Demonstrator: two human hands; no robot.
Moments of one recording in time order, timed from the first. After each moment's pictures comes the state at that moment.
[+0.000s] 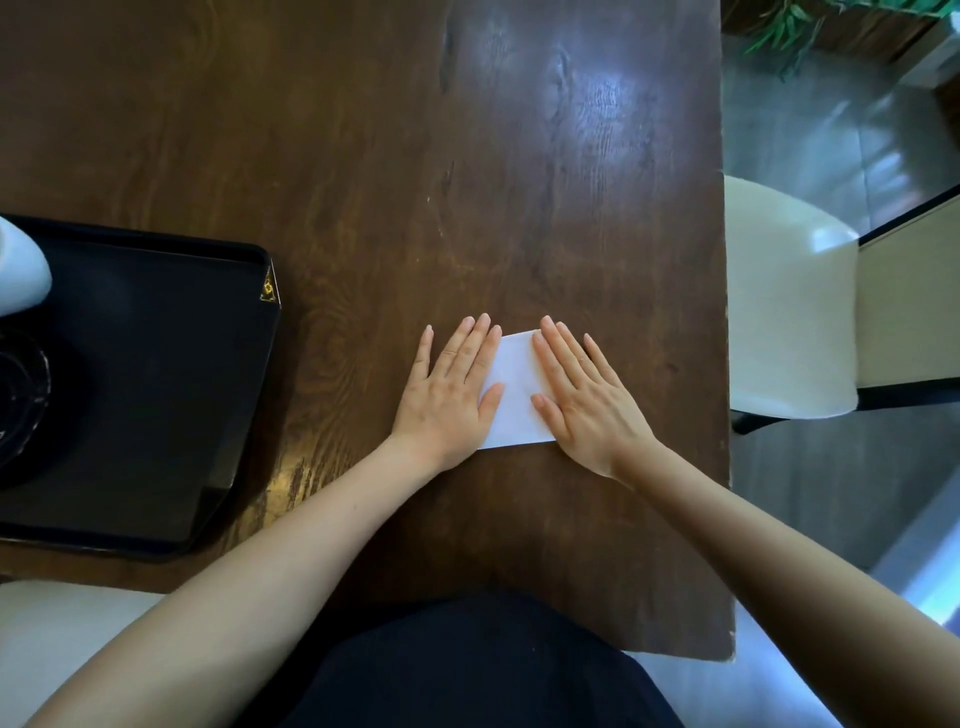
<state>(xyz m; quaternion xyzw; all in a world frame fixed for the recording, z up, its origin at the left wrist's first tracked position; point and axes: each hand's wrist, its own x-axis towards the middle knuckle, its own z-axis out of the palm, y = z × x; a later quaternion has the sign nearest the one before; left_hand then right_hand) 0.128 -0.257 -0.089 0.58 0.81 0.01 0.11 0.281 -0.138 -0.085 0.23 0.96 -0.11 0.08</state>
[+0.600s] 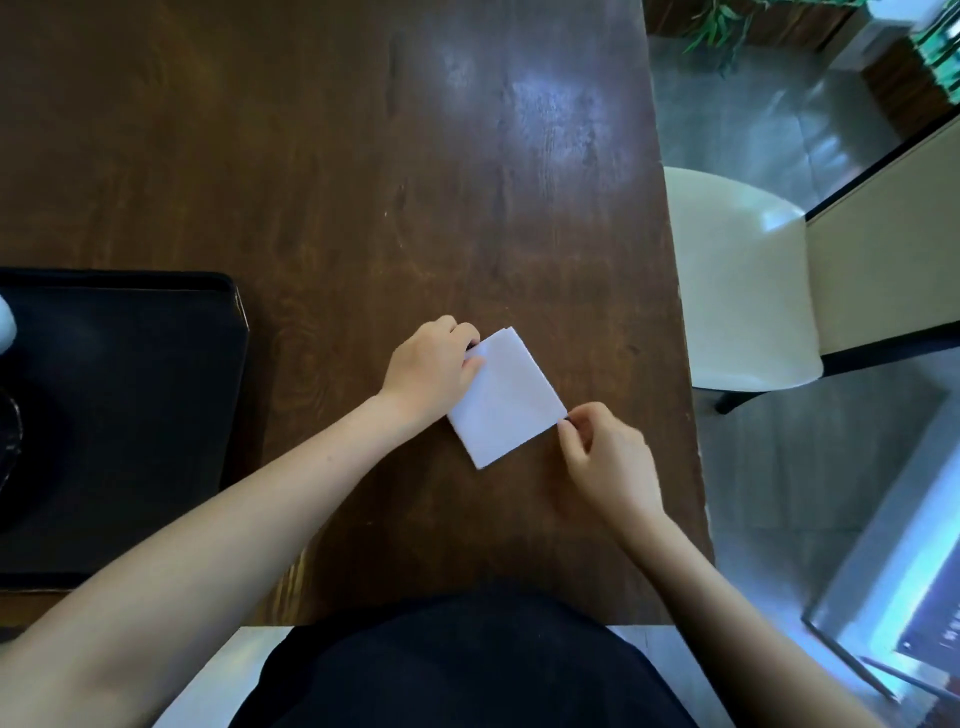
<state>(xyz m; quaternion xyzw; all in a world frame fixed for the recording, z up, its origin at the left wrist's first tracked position) 0.116 -0.219 -0.052 0.57 0.80 0.14 0.17 0.323 -0.194 -0.043 0.55 0.78 -0.30 -0.04</state>
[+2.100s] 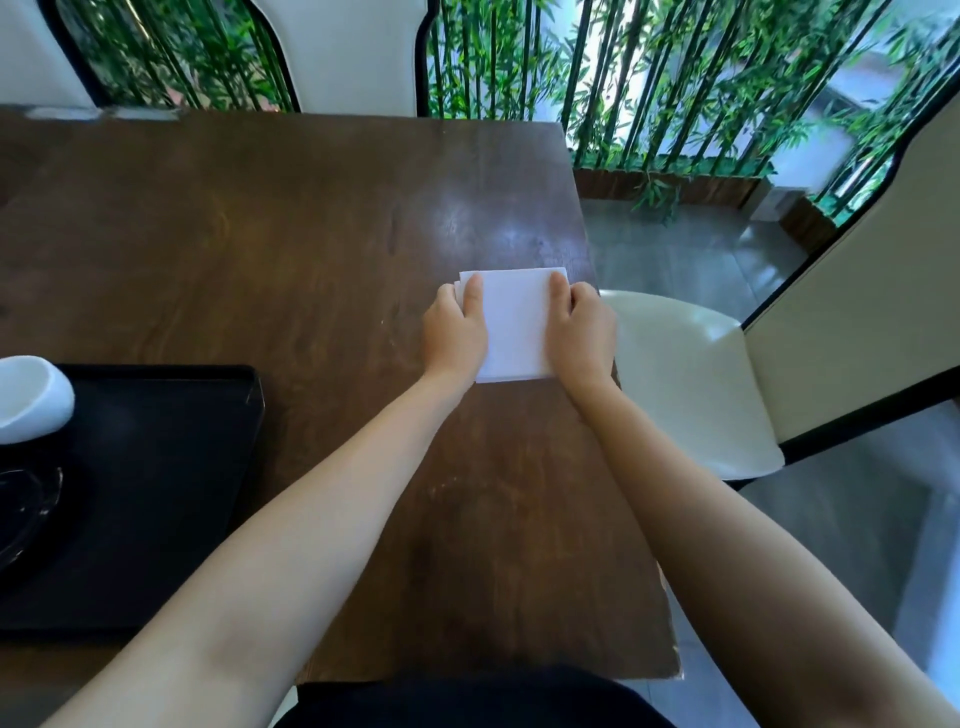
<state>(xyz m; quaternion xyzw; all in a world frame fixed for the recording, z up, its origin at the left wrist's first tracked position) 0.153 -0.148 0.054 0.29 0.79 0.51 0.16 0.254 -0.084 0.054 0.55 0.69 -0.32 -0.34</state>
